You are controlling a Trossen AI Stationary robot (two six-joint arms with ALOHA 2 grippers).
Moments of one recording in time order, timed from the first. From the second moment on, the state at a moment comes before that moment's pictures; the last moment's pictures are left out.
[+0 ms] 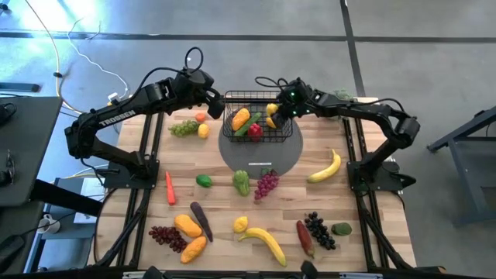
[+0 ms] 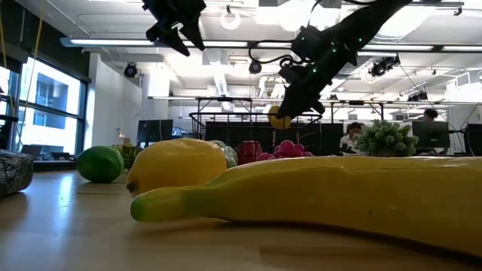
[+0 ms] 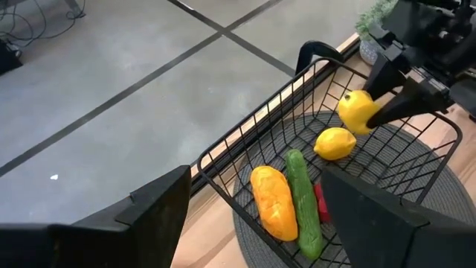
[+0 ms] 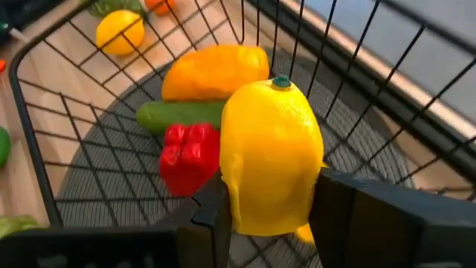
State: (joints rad) left arm 0.58 1.32 1.35 -0.69 -0.33 -0.16; right arm -0.60 1.59 1.08 -0.28 -0.17 0.16
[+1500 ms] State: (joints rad) left arm 0.45 1.32 1.35 -1.06 -0.15 -0.19; right arm -0.60 1.59 1.26 -0.53 -0.21 0.24
